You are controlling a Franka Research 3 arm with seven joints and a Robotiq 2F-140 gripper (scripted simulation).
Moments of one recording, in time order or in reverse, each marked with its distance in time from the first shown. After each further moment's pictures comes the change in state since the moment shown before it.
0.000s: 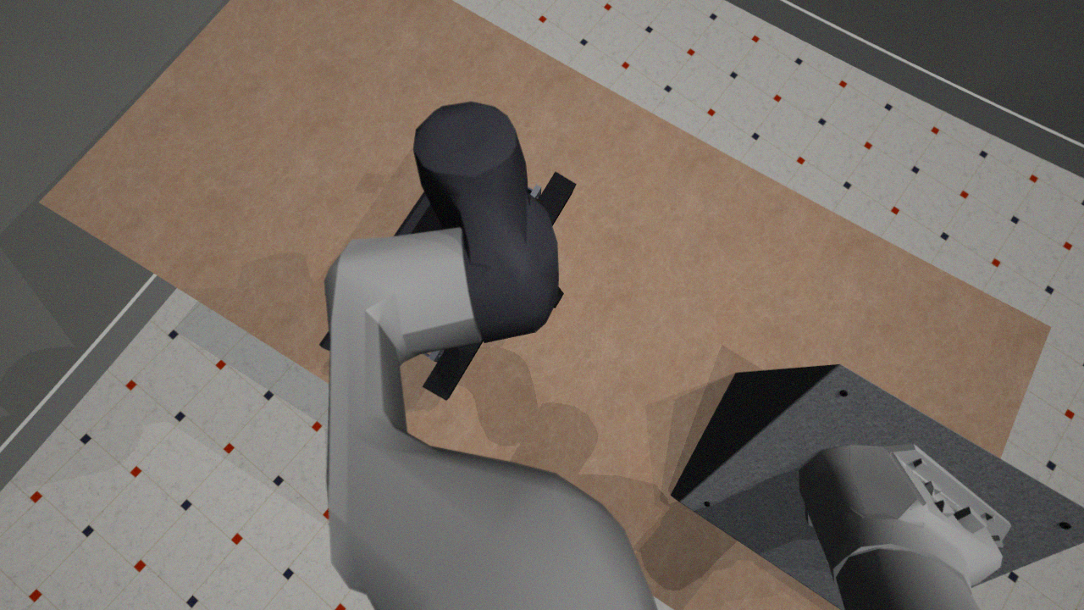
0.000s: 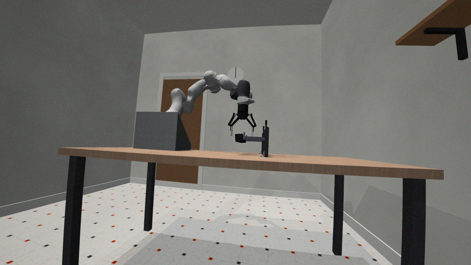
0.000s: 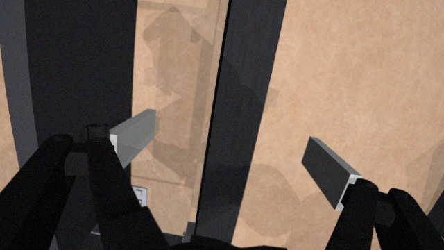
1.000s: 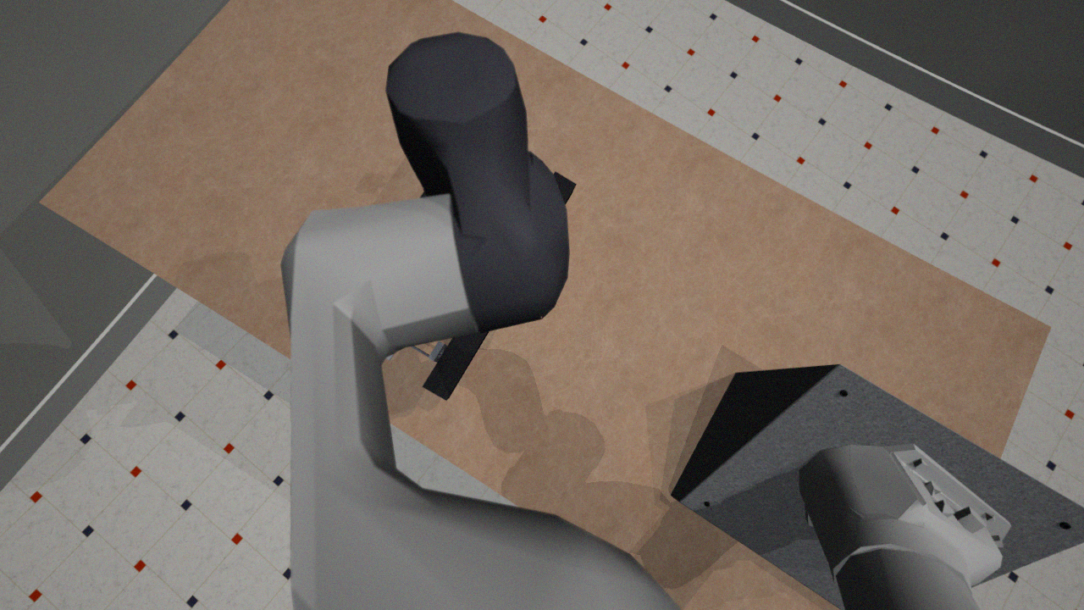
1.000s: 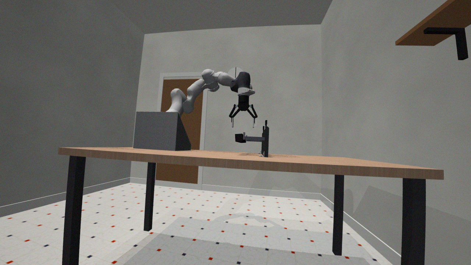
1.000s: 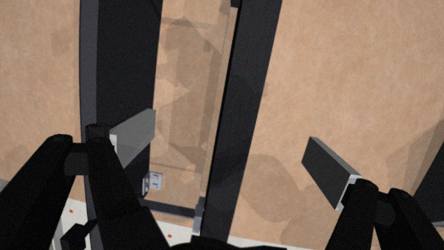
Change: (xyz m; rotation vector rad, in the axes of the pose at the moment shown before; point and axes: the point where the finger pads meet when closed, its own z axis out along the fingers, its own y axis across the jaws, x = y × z) arm 0.005 -0.006 -0.063 0.021 0.014 -0.009
